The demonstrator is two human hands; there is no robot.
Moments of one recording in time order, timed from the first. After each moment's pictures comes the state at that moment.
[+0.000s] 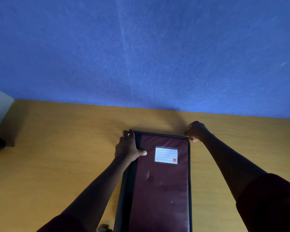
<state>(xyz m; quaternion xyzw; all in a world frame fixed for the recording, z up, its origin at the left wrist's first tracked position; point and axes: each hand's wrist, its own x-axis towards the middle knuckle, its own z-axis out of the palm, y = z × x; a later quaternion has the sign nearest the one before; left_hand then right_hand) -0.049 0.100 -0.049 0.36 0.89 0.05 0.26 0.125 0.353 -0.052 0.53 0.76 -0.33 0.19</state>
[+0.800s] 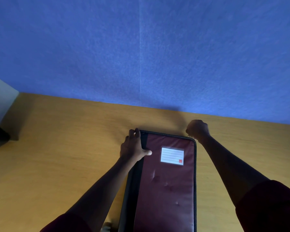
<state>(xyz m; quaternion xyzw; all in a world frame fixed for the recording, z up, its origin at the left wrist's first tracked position) -0.053 0.094 -0.050 0.38 0.89 0.07 0.25 0.096 0.328 -0.034 0.55 0.79 -0.26 0.11</state>
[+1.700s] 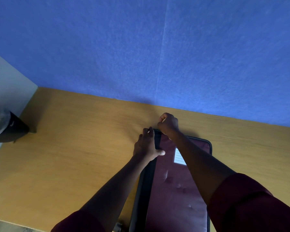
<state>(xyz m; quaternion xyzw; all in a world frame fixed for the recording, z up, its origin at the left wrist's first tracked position) -0.054 0.091 -0.057 0.38 0.88 0.10 0.26 -0.032 0.231 -0.046 0.50 0.75 -0.43 -0.01</state>
